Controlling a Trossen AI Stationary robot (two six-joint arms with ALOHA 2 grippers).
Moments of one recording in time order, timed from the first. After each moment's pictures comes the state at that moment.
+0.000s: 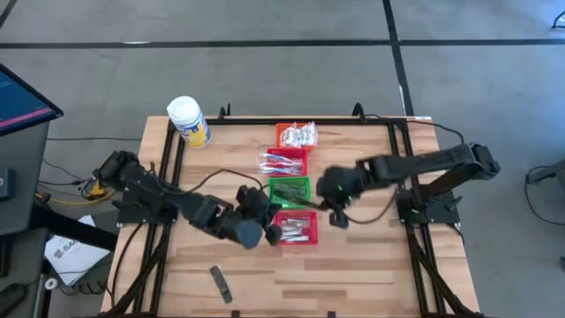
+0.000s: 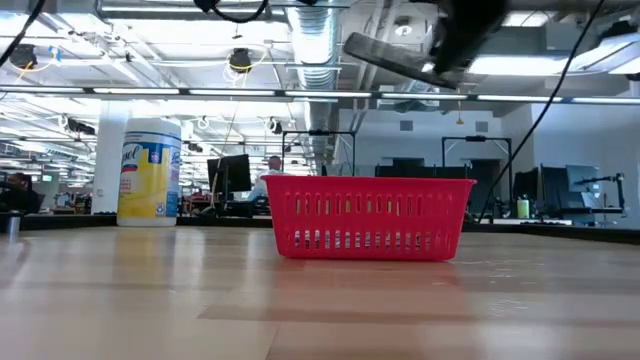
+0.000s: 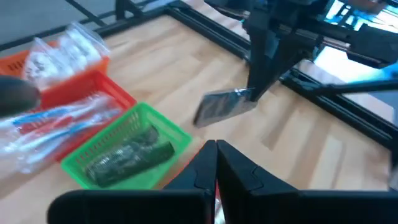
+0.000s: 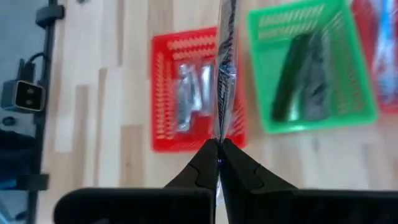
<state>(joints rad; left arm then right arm) -0.45 1.61 1.36 -0.52 -0.82 -0.86 0.14 1.40 1.18 -0.78 -0.06 0.25</state>
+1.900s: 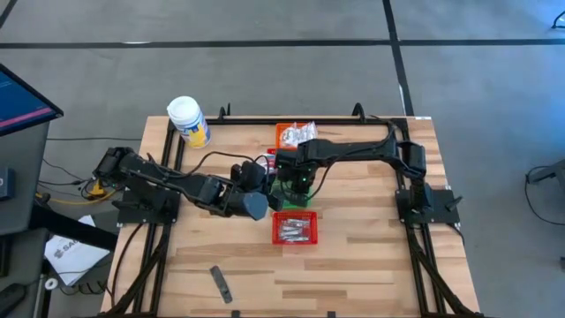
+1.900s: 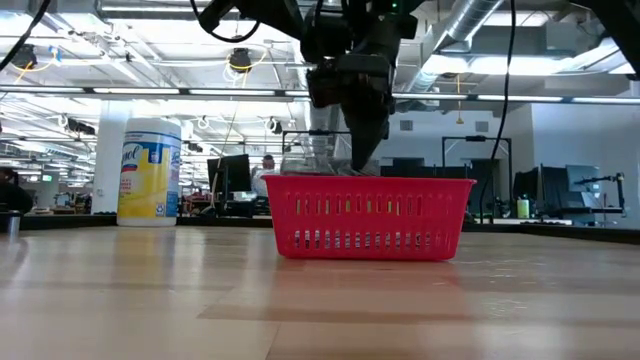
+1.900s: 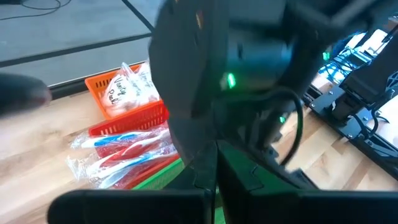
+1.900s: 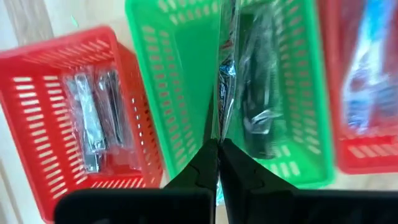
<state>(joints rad) -0.29 1.57 1.36 -0.61 -0.92 -0.95 -0.13 2.02 1.70 -1.06 -0.15 0.06</state>
